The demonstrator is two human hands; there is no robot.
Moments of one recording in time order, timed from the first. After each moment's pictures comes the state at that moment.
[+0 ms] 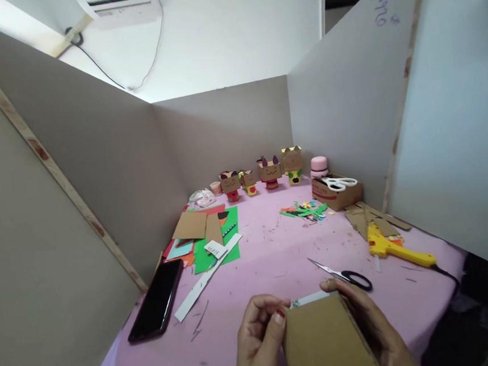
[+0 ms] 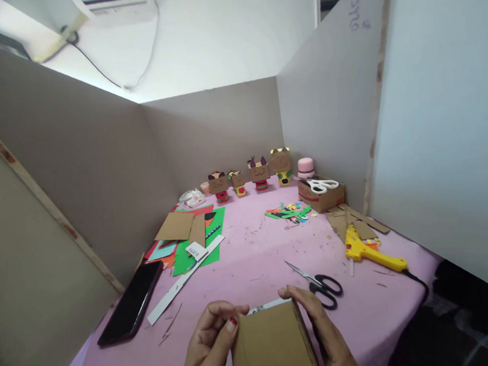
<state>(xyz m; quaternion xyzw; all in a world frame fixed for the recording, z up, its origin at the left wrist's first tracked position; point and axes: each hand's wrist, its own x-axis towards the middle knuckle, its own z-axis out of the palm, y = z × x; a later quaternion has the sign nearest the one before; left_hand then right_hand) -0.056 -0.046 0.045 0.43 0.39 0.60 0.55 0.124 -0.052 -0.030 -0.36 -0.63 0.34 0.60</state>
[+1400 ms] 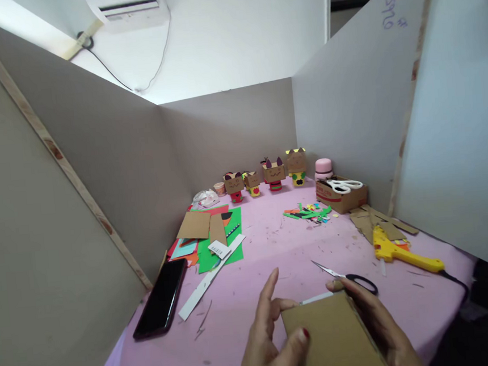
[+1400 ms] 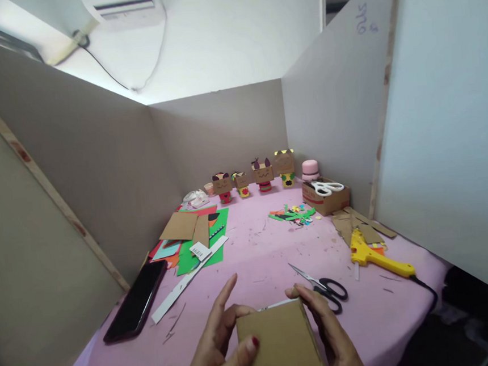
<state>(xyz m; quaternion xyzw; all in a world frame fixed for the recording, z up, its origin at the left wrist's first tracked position) -0.070 -0.045 0.046 0.60 0.34 0.48 0.54 0.129 -0.051 -0.040 -0.36 -0.60 0.40 0.59</state>
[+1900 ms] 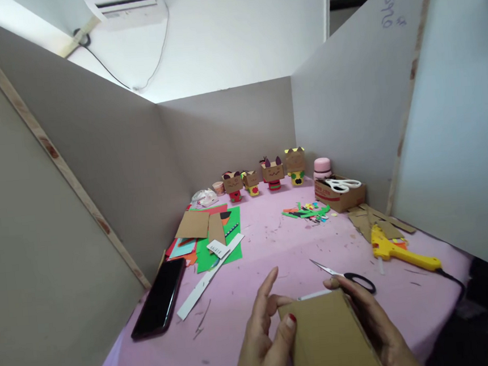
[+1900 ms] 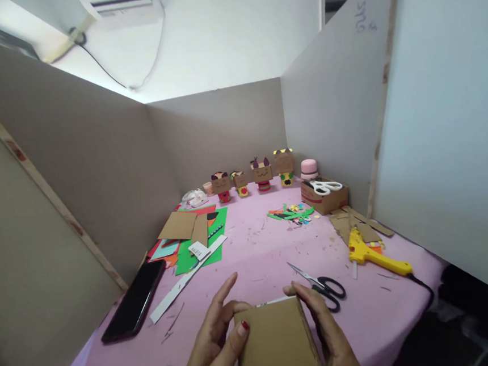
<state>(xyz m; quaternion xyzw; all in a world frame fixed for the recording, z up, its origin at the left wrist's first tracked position) -0.069 -0.046 0.050 0.58 0.36 0.50 0.53 0.126 -0.047 -0.036 -0.39 -0.62 0.37 0.57</state>
